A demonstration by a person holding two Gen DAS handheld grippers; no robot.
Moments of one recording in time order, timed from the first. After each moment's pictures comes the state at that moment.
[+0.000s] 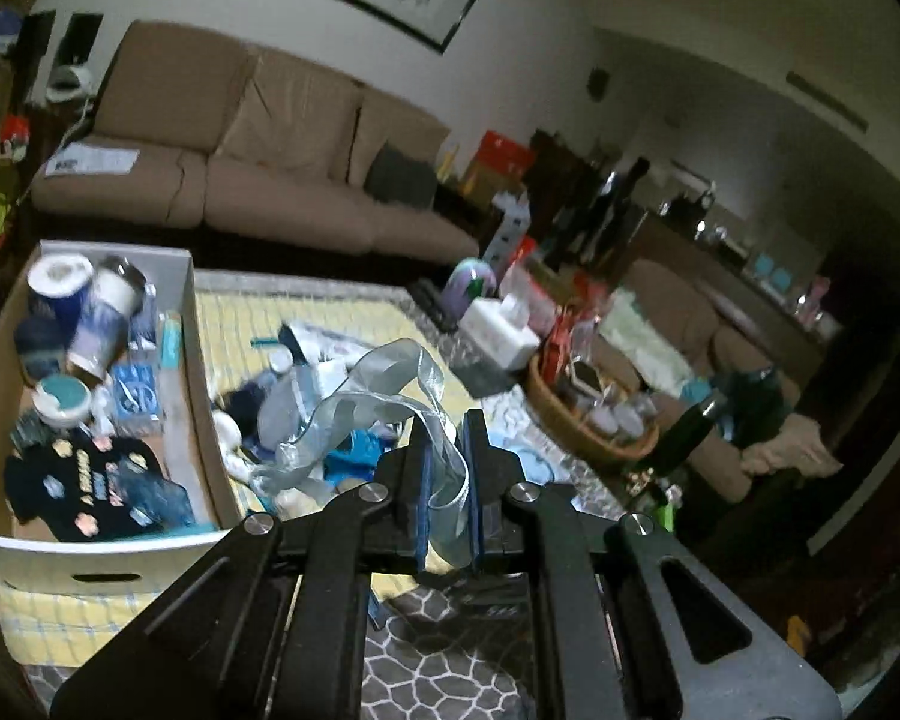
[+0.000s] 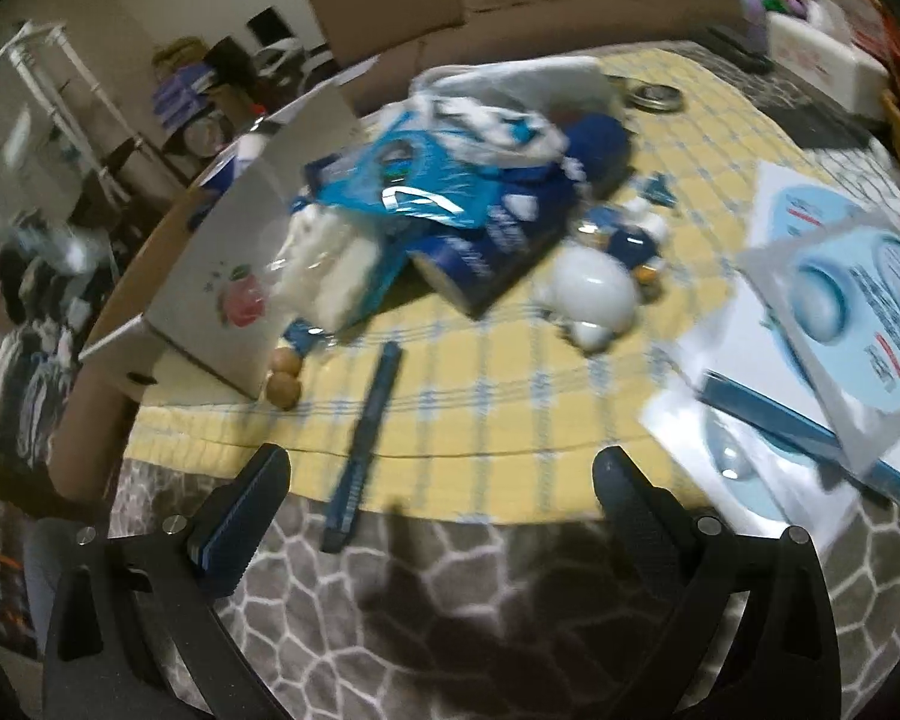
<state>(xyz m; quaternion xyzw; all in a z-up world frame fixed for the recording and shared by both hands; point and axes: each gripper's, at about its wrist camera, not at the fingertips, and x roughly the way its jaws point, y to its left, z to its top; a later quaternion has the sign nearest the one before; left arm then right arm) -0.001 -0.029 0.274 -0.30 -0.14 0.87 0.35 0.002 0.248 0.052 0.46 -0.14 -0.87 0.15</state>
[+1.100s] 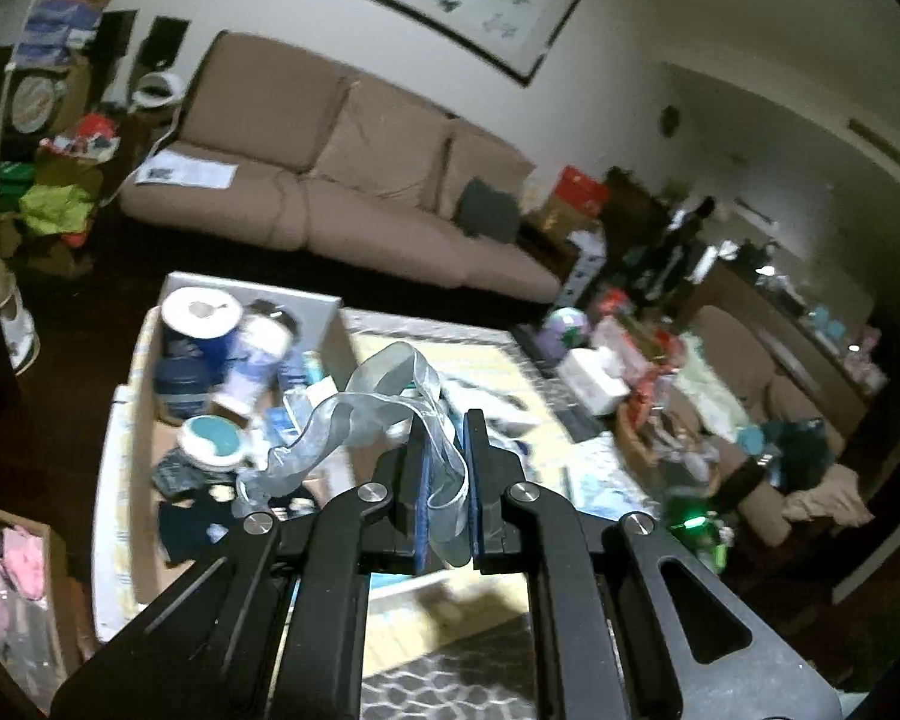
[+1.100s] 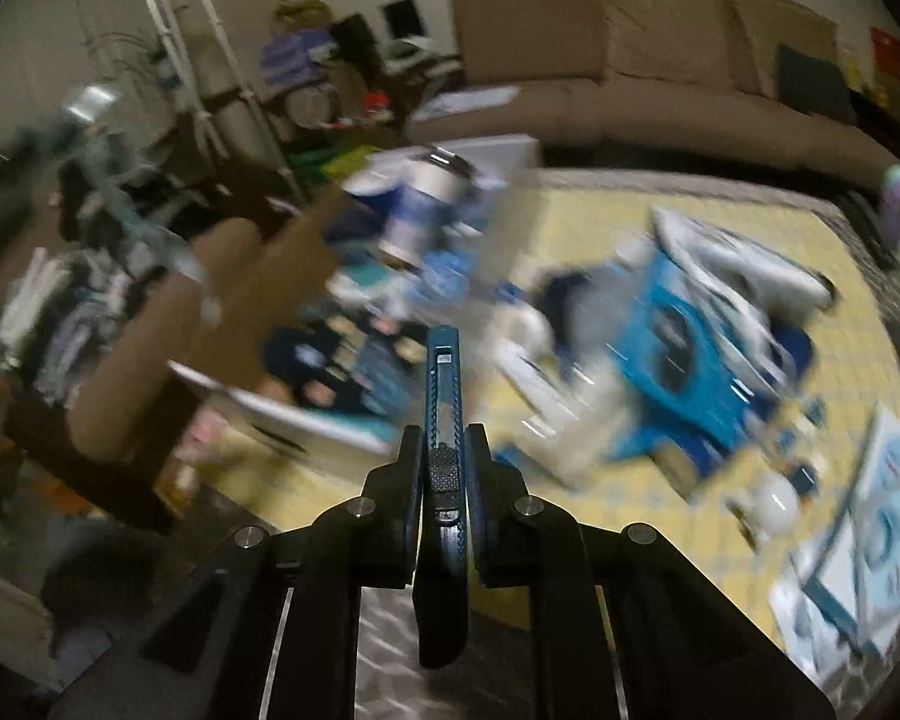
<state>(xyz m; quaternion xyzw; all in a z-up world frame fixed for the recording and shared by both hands) -0.063 -0.168 0.275 -0.31 -0.16 0.90 0.26 -0.041 0.105 0.154 0.41 -0.04 -0.88 0.24</state>
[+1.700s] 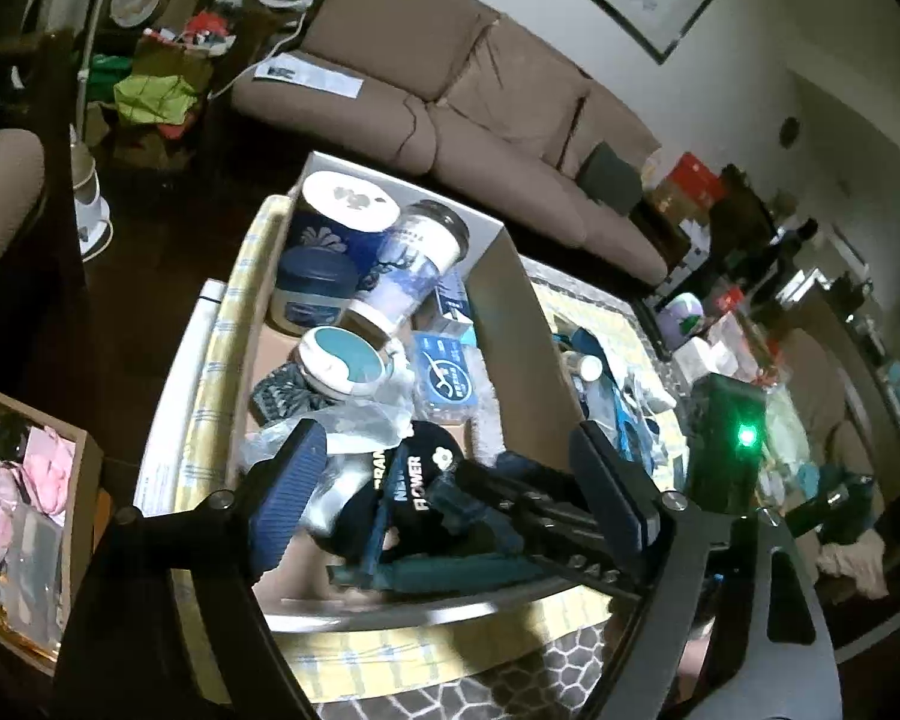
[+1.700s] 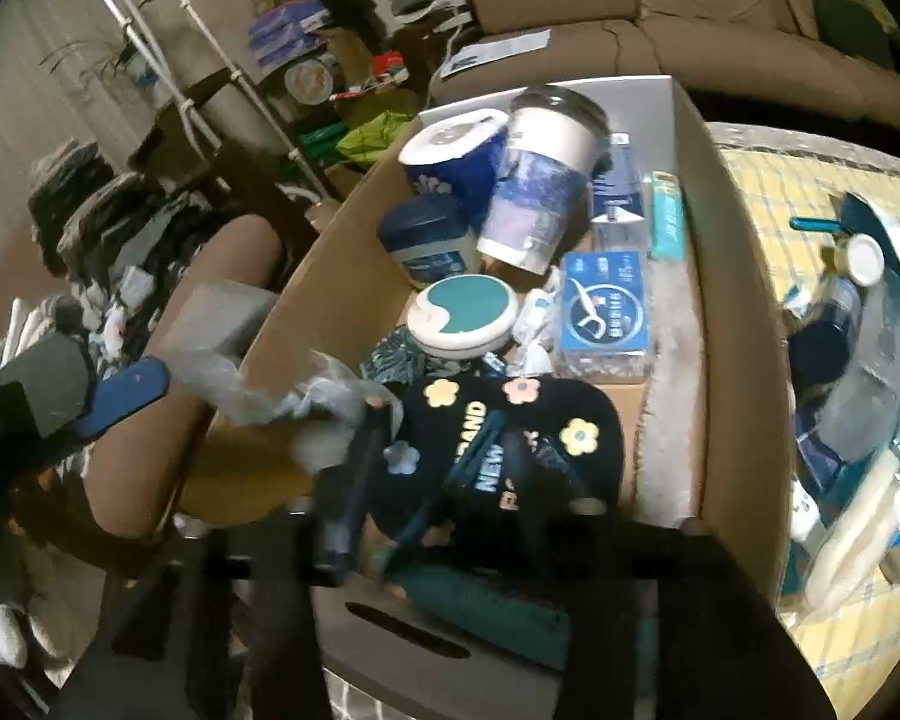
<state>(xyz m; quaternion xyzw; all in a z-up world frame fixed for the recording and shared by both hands) -0.112 -0.228 0.168 -0.40 -0.21 0.88 0.16 -0.141 -0.026 0.104 0.46 -0.09 -0.85 0.24</state>
